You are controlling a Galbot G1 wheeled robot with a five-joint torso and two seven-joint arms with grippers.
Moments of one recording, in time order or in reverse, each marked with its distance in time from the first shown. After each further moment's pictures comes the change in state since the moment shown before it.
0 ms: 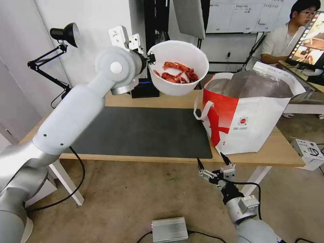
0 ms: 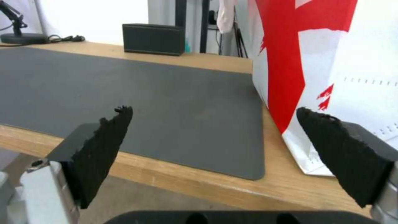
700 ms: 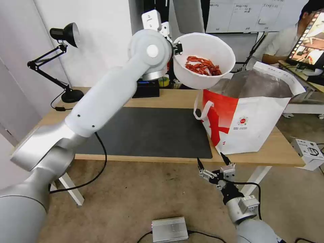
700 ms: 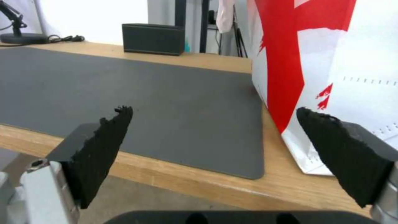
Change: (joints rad) left arm -0.109 -0.218 0.067 0.178 0.027 0.000 -0.017; right arm 0.000 0.000 0.000 0.000 0.000 0.000 0.000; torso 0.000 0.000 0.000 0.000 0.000
